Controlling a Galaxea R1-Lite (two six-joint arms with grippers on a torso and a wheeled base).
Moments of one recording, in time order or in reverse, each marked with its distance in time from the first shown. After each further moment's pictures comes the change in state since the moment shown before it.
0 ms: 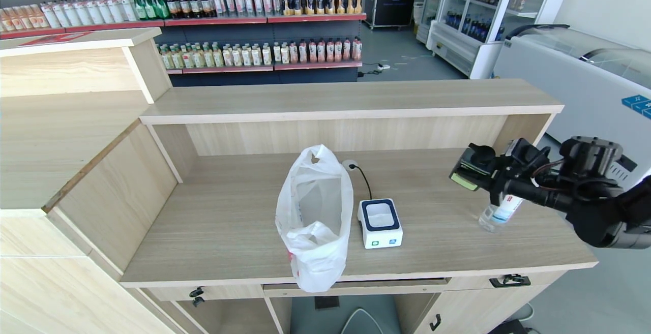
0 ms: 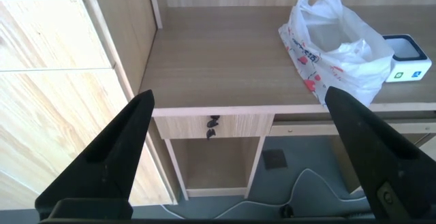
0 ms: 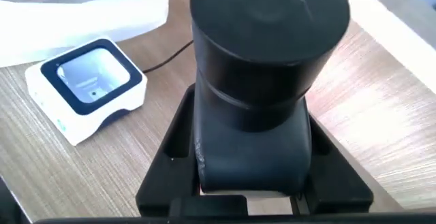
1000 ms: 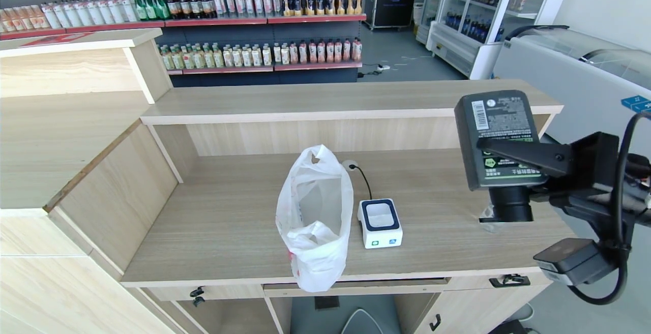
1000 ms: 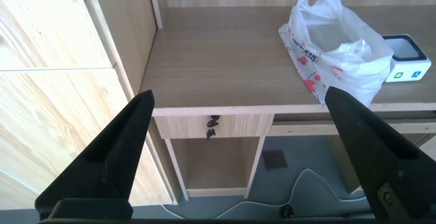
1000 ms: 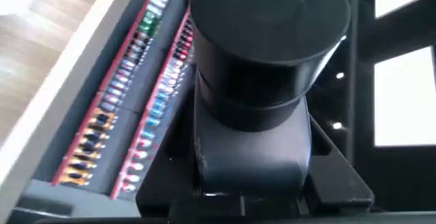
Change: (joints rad) left arm 0.000 0.000 0.000 0.000 0.000 0.000; right arm 0.313 -0.590 0.281 -0.063 0.170 -1.558
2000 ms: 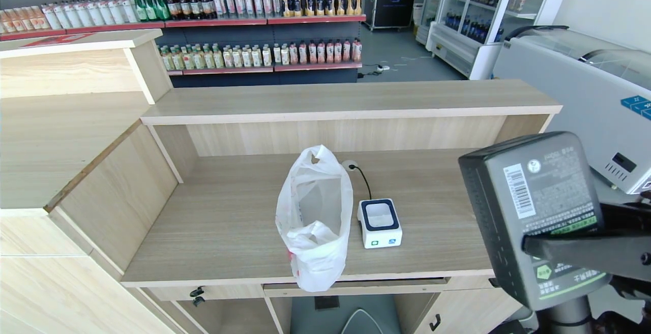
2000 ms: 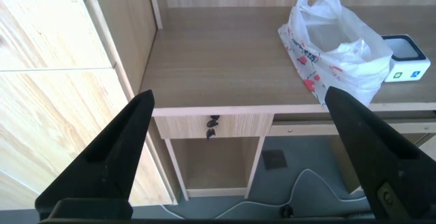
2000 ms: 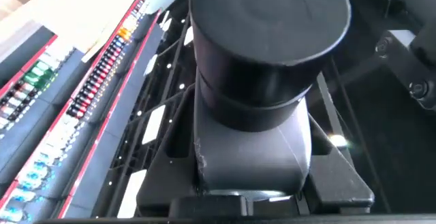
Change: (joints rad) left arm 0.000 0.000 0.000 0.000 0.000 0.000; right arm 0.217 -0.189 0.071 0.191 0.135 -0.243
